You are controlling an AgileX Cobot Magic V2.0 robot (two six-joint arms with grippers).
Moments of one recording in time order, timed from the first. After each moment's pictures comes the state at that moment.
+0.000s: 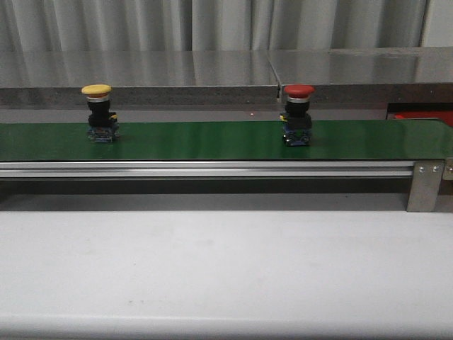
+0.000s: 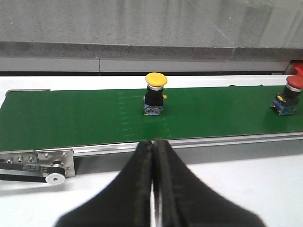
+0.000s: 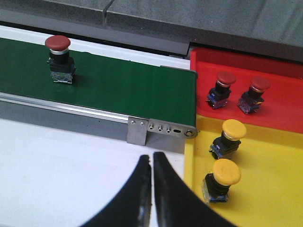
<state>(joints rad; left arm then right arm) -0.12 0.50 -0.49 -0.38 0.40 0.37 -0.08 0.36 -0.48 0.22 0.58 -0.28</state>
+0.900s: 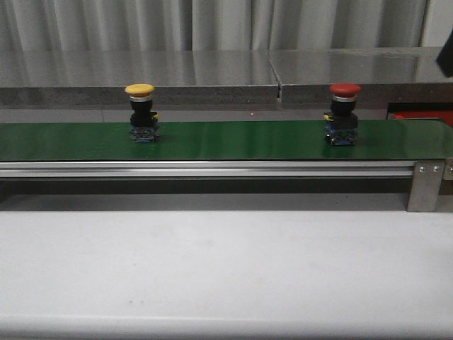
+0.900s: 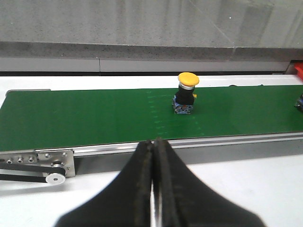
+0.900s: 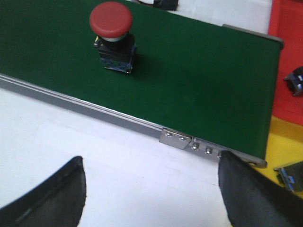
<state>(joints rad) -0.12 0.50 -0.49 -0.38 0.40 0.37 0.05 1.25 -0.95 0.24 0.60 -0.31</state>
